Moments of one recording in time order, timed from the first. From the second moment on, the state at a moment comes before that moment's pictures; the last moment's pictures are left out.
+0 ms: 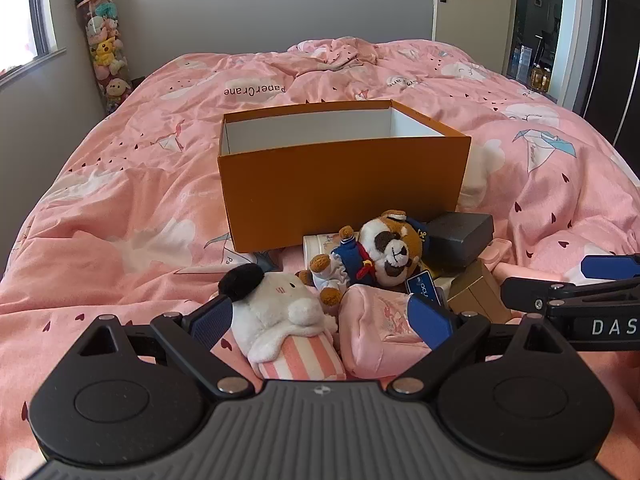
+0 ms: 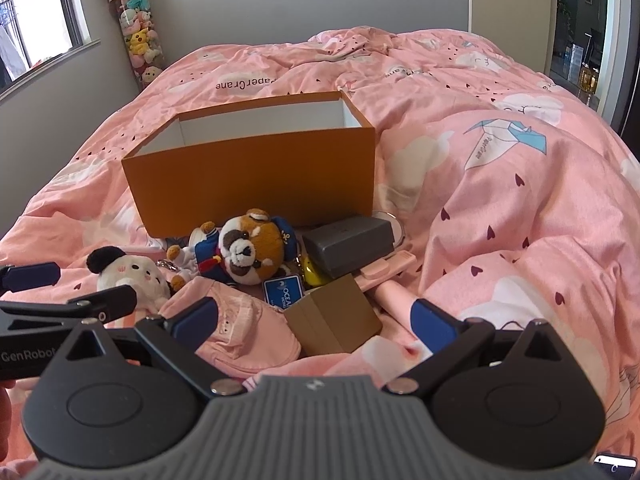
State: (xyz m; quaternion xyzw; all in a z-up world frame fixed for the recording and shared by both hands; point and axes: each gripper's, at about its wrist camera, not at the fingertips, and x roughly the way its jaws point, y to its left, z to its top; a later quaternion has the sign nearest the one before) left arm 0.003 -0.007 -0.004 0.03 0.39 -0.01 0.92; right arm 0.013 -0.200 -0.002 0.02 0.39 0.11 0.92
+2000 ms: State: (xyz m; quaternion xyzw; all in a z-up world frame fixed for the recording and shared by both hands) left arm 0.072 0.065 -0.051 -0.15 0.54 0.01 0.83; right arm 0.175 -0.138 -0.064 0.07 0.53 0.19 0.82
